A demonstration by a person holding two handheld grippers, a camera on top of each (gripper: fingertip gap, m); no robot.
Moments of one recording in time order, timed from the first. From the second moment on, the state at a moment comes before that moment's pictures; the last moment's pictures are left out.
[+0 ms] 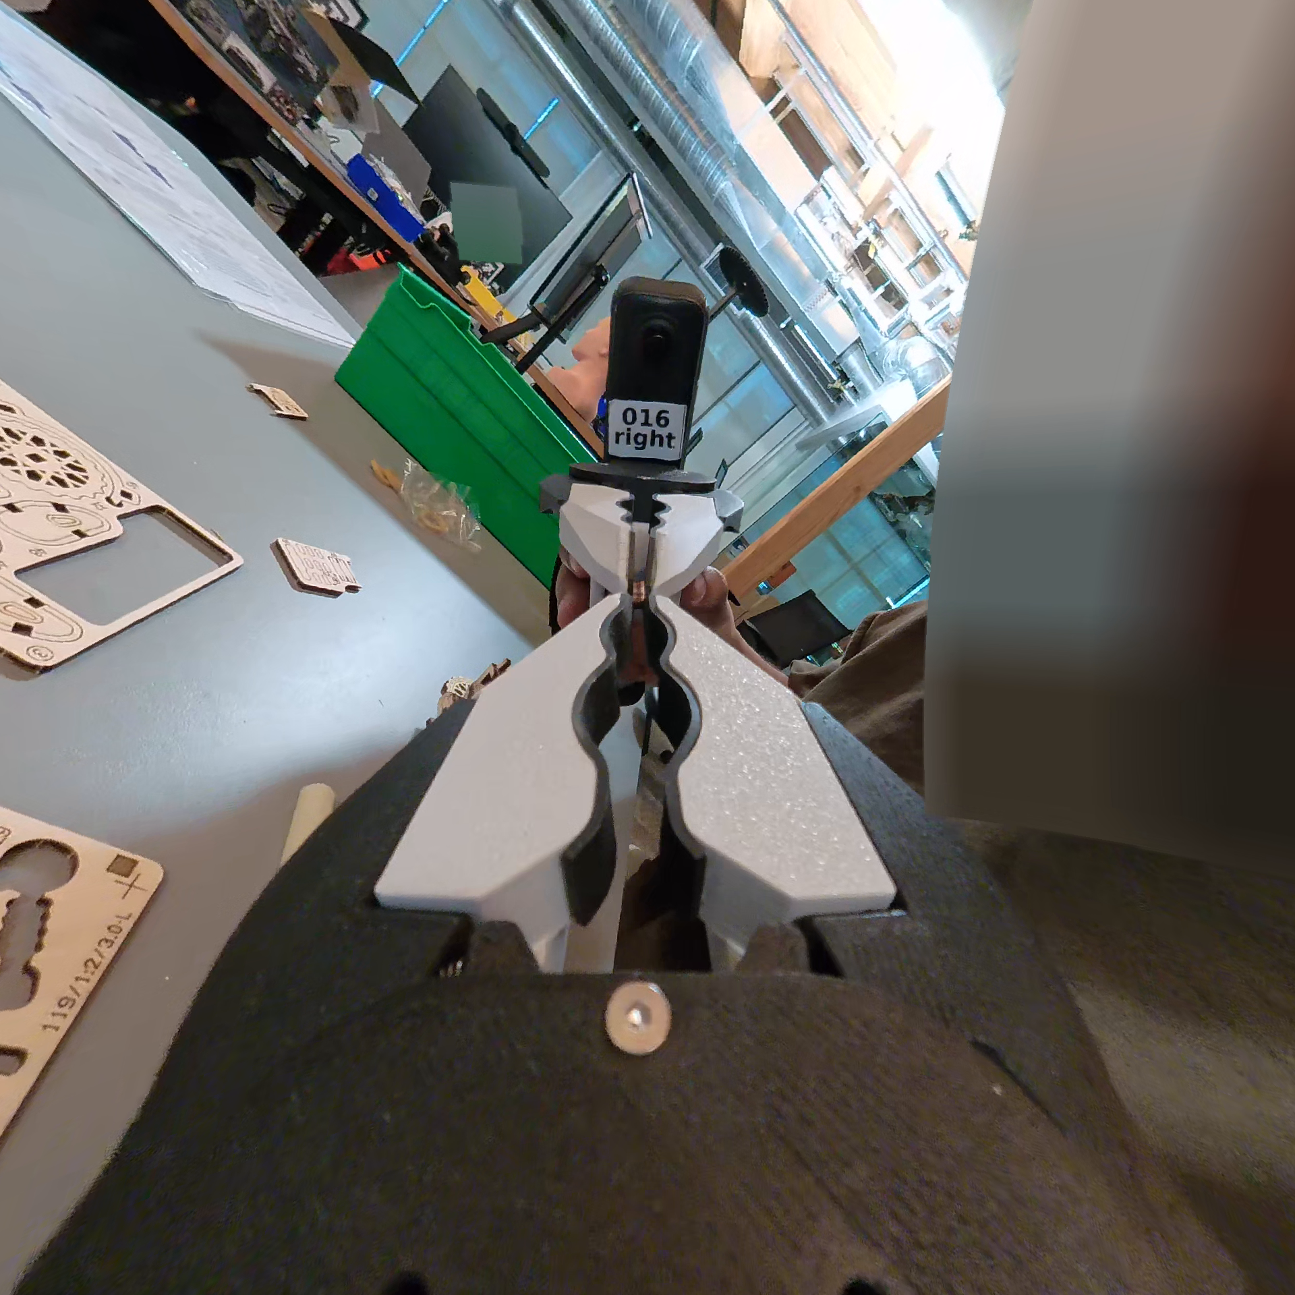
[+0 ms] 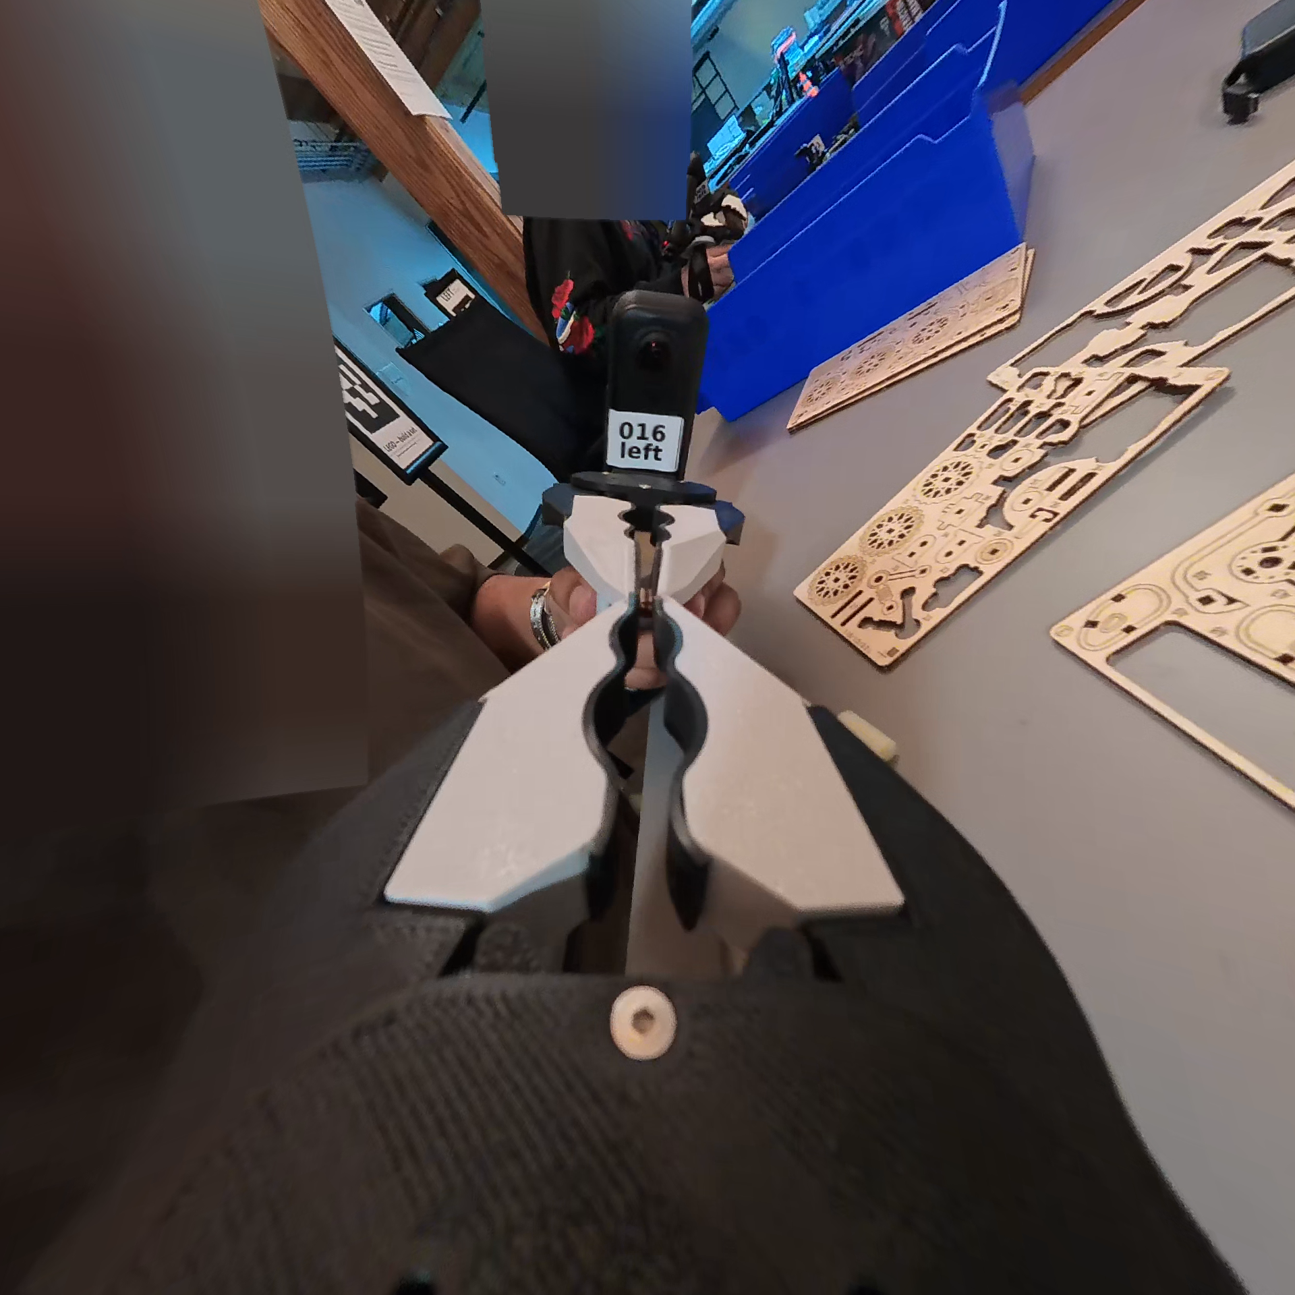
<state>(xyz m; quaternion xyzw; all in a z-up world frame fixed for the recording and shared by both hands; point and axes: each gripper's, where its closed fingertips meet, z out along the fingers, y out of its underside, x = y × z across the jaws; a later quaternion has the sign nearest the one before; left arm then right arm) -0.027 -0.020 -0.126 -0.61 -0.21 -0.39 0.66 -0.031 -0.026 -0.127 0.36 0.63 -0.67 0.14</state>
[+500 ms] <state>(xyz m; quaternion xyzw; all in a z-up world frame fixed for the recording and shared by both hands) -0.024 -0.021 -0.124 -0.61 -0.20 -0.39 0.66 -0.029 -0.028 -0.126 0.36 0.63 -0.67 0.15</state>
